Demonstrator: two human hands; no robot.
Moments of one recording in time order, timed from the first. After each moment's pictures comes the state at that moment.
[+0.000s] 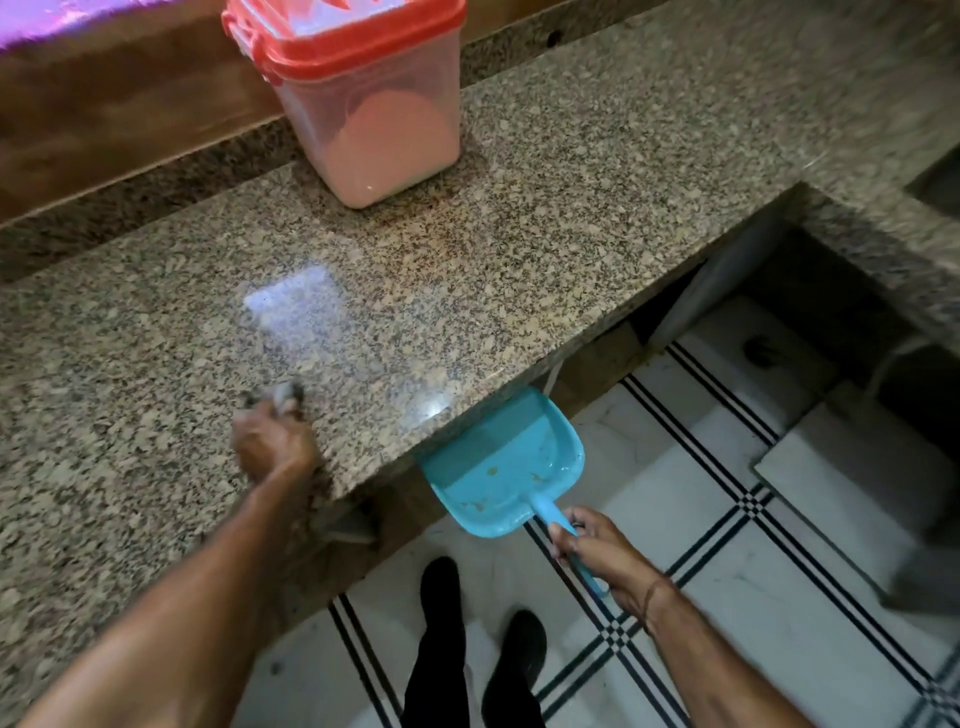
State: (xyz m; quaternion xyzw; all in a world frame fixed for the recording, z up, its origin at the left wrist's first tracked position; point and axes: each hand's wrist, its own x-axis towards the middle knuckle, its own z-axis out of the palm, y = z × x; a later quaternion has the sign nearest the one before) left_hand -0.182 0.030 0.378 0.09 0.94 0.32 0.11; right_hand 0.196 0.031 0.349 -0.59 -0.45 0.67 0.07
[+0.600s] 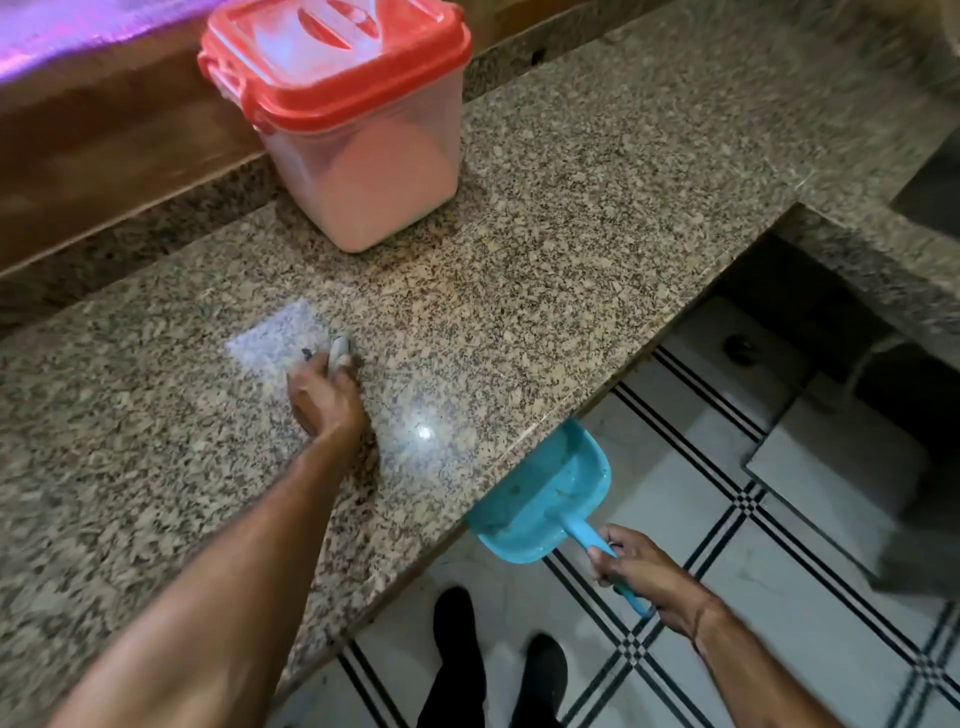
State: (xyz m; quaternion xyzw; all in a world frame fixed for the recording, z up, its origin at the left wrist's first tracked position) left_hand -0.224 0.160 0.394 0.23 0.86 0.40 0.20; right_hand 0.168 0.074 0.363 -0.62 -0.45 0.64 0.04
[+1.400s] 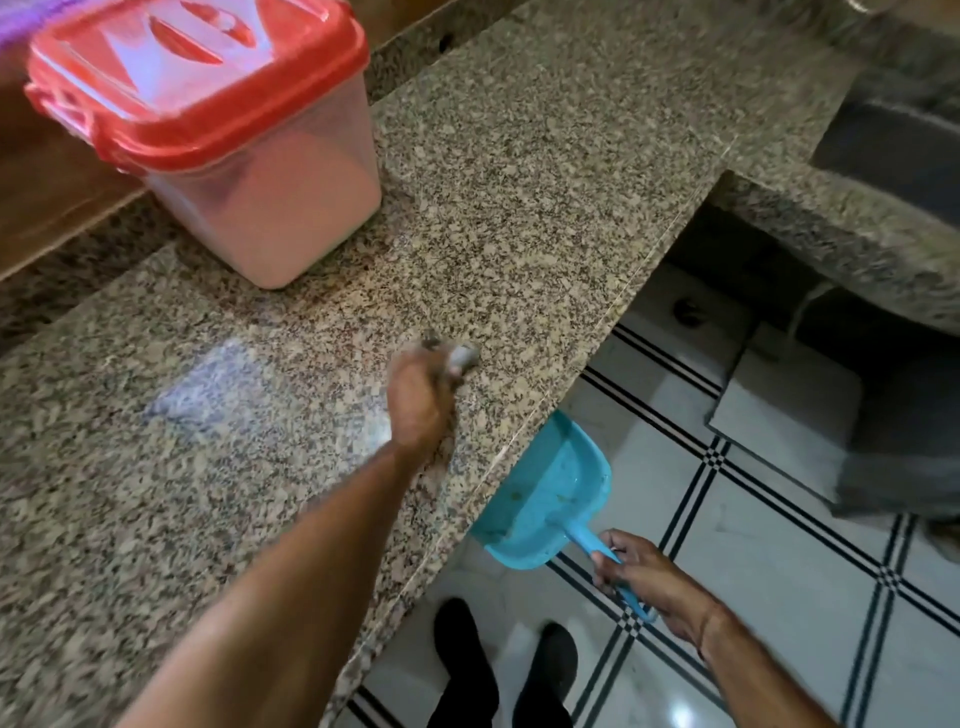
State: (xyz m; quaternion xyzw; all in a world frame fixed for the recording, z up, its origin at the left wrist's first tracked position) left_hand -0.115 0.244 0.392 0.55 0.68 0.35 0.34; right_hand 0.178 0.077 0.351 -0.66 -0.38 0.64 0.08
